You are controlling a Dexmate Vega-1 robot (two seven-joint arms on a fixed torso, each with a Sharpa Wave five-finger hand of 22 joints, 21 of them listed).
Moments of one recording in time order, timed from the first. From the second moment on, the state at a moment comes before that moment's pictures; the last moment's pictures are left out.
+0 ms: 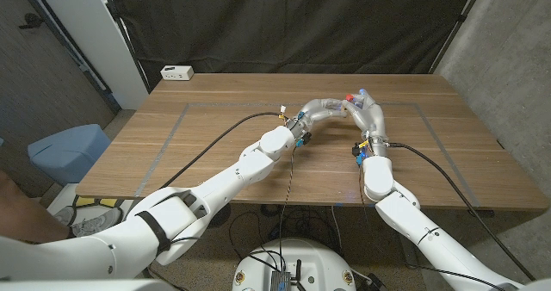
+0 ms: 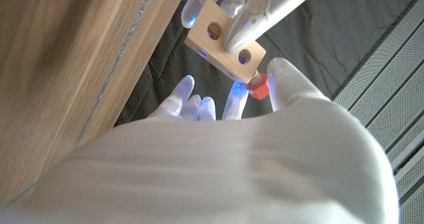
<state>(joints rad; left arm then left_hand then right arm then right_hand) 0.51 0.13 0.78 -0.99 -0.22 -0.33 -0.03 1.00 0.05 0.30 -0.16 0.28 0.77 -0.16 0.44 0.20 0.76 -0.21 0.42 0.63 0.42 -0.05 0.24 0.25 0.05 0.15 0.19 0.17 -1.05 -0.42 -0.40 -1.58 0.05 0.29 -0.64 0.81 -0.11 0.49 -0.15 0.32 0.48 -0.07 0.81 0.23 0.23 0.04 0.20 0.23 0.18 -0.04 0.21 0.27 0.44 -0.05 0.19 0.16</state>
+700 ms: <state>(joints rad) 0.51 0.13 0.78 -0.98 -0.23 -0.34 -0.04 1.00 0.05 0.30 -0.16 0.28 0.77 -0.16 0.44 0.20 0.76 -0.22 0.42 0.63 0.42 -0.05 0.24 0.25 0.05 0.15 0.19 0.17 -1.05 -0.43 -0.40 -1.59 0.06 0.29 -0.61 0.75 -0.13 0.48 -0.14 0.31 0.35 -0.04 0.74 0.21 0.15 0.06 0.19 0.23 0.13 -0.02 0.20 0.26 0.40 -0.04 0.19 0.17</state>
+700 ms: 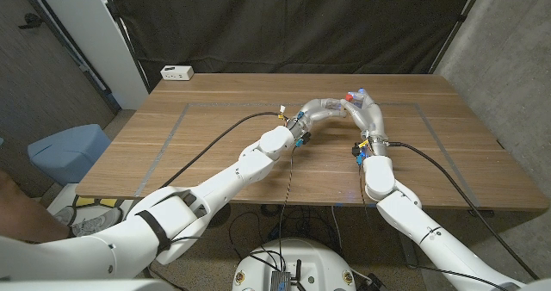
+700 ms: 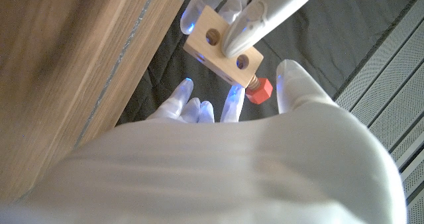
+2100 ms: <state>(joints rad) 0.50 0.13 0.78 -0.97 -0.23 -0.36 -0.06 1.00 0.05 0.30 -0.16 0.28 0.77 -0.16 0.44 0.20 0.76 -0.21 0.42 0.63 0.42 -0.05 0.23 0.25 0.05 0.15 0.19 0.17 -1.08 -0.56 -0.37 -1.75 0.09 0.17 -0.52 0.65 -0.14 0.43 -0.13 0.27 0.22 0.02 0.64 0.20 0.09 0.09 0.20 0.24 0.06 0.02 0.20 0.25 0.34 -0.03 0.18 0.16</state>
